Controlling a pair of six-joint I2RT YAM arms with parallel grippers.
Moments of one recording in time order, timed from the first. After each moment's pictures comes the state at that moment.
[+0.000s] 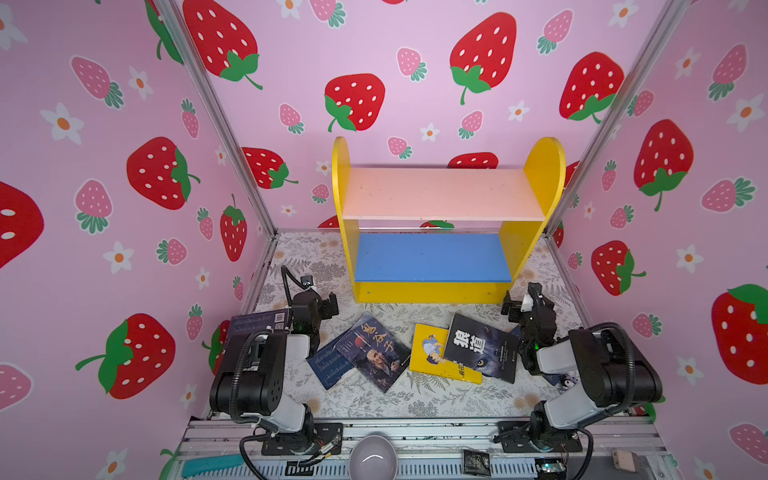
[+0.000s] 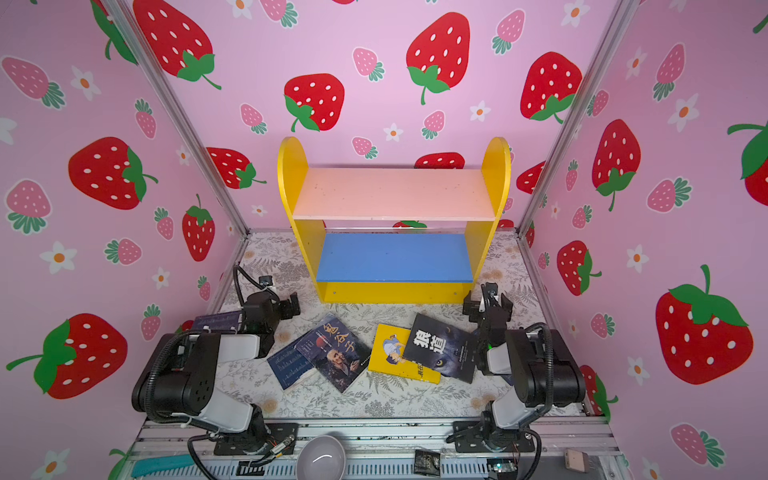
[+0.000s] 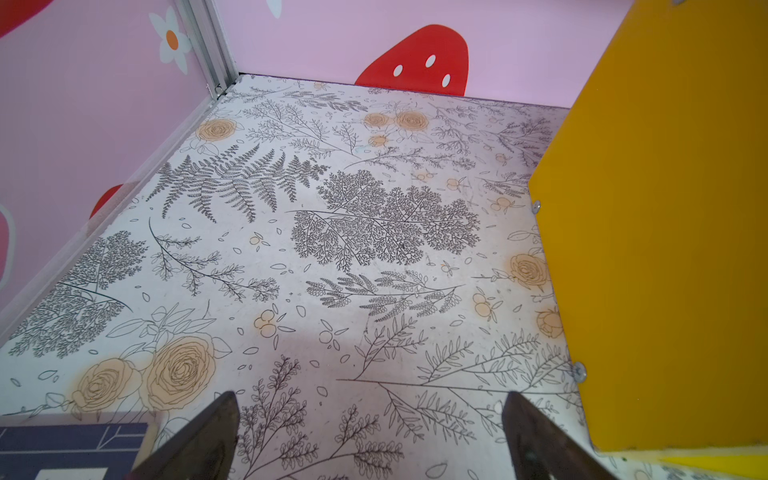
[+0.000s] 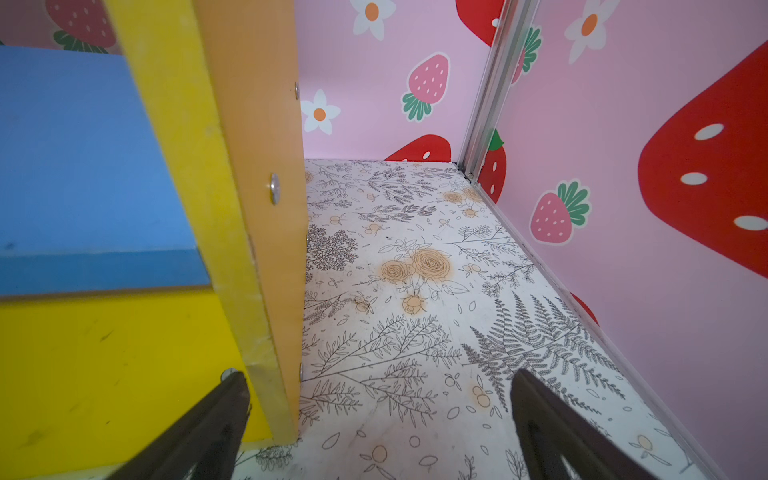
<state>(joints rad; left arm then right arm) 0.00 1.55 0.43 0.65 -0.12 -0.07 0.12 1.57 0.24 1.14 0.21 -0.07</state>
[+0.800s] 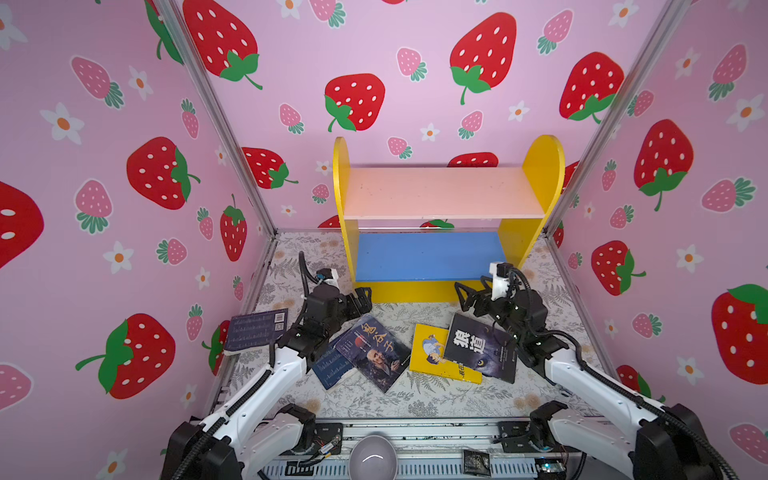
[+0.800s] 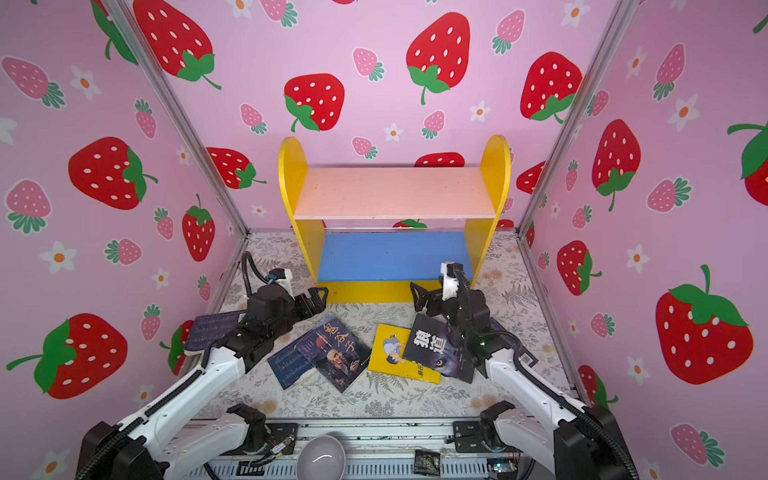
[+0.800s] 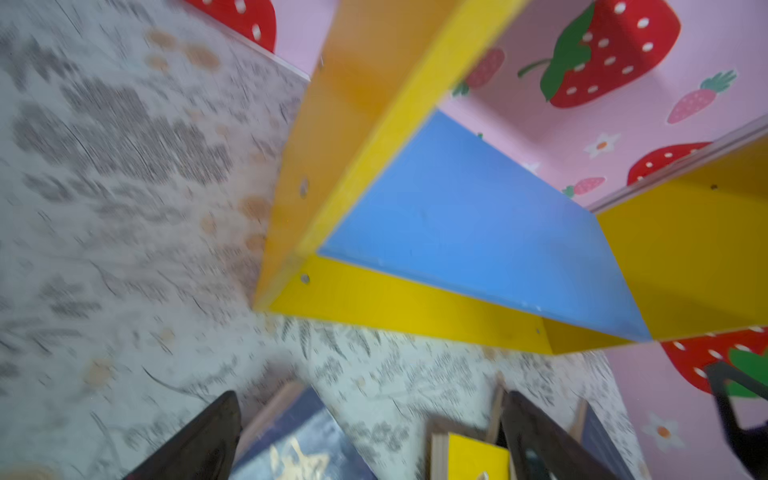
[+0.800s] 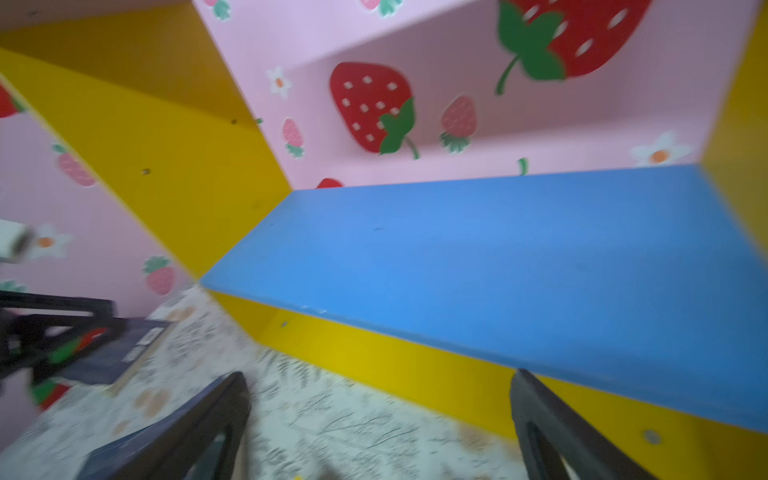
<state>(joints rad) -0.43 0.99 0.61 -0.14 -0.02 -0.71 0.58 1.04 0.50 0.39 -0.10 0.34</state>
